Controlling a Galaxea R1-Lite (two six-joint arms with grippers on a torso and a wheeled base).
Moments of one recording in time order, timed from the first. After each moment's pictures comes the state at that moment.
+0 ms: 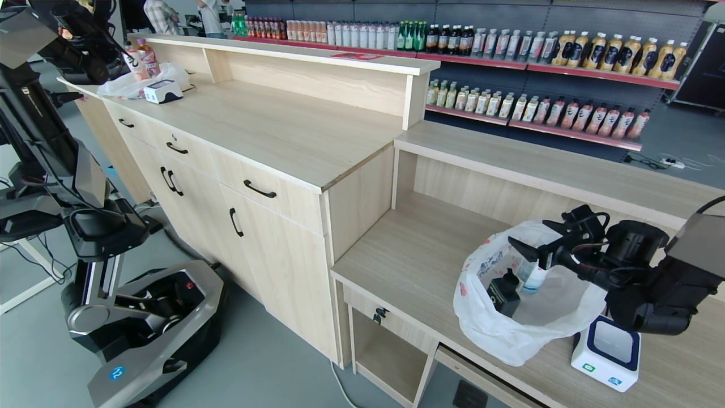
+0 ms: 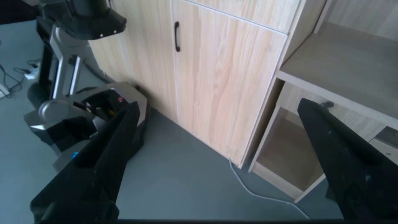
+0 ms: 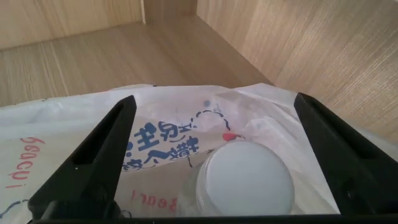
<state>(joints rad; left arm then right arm) 0.00 0.00 0.00 0.00 0.04 -0.02 -0.16 2.35 -0.89 -1.40 0.54 -0.28</state>
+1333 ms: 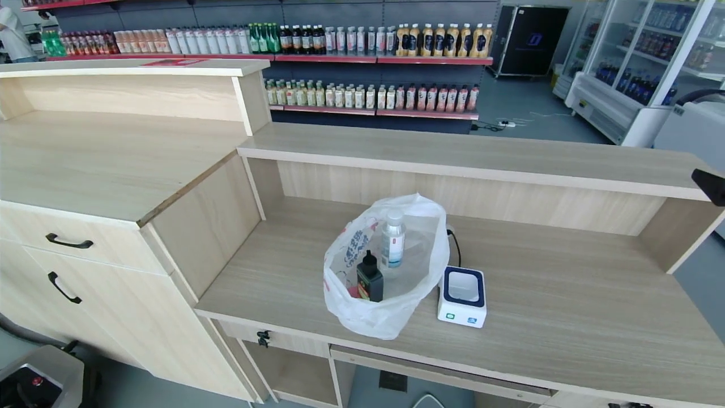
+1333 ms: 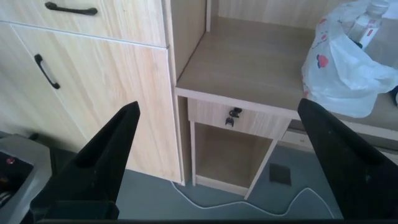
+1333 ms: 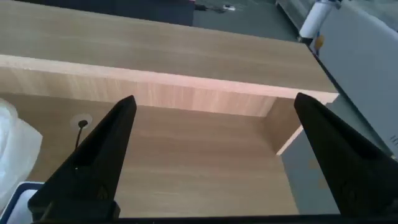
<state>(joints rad) 0.00 0.00 0.00 0.00 0.04 -0.02 -0.34 1.33 -0.64 -0.72 0.09 -0.17</state>
